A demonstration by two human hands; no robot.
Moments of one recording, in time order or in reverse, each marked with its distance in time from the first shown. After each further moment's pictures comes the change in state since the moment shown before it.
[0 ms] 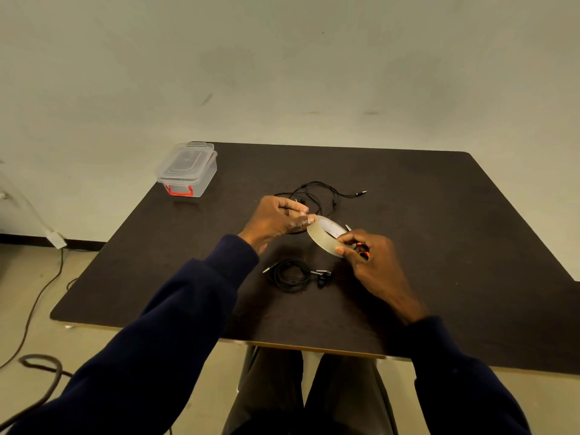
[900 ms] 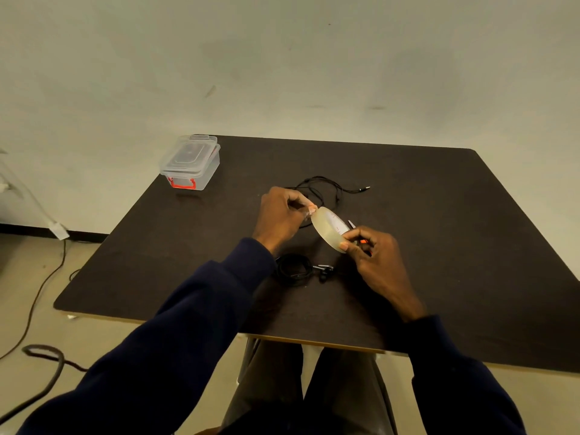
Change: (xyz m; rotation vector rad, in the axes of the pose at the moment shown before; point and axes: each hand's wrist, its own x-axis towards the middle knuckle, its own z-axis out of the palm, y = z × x) left_hand -0.001 -0.005 0.016 0.361 0.238 0.300; right_hand -0.001 0.007 0.004 0.064 0.027 0.046
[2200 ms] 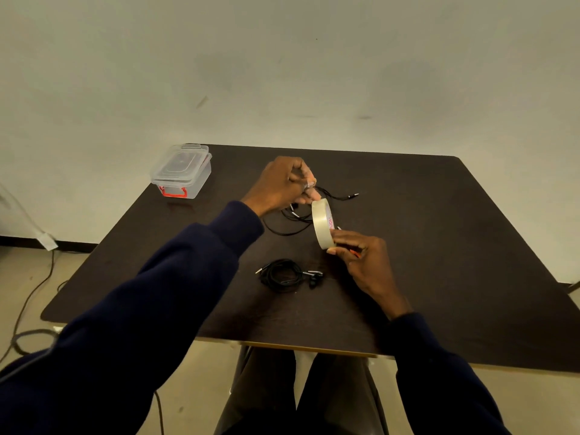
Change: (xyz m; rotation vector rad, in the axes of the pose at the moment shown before) left_hand 0.046 0.049 -0.025 -0.089 -0.297 0.068; right_hand 0.009 0.007 0.002 0.028 0.058 -0.070
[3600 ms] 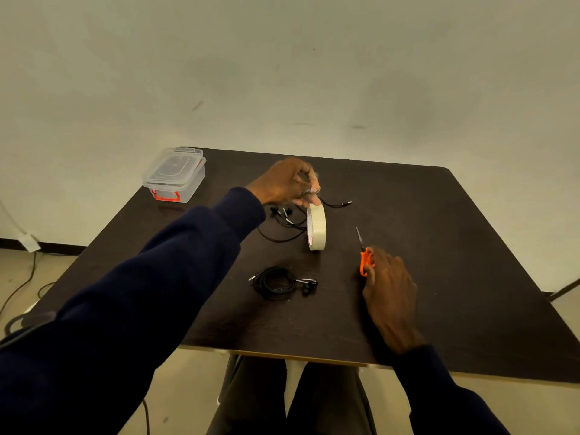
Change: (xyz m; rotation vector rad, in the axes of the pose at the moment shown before) left_hand 0.031 0.008 -0.003 0.070 -0.182 -0.014; right_hand -0.040 -0.010 -0.032 -0.674 0.019 0.282
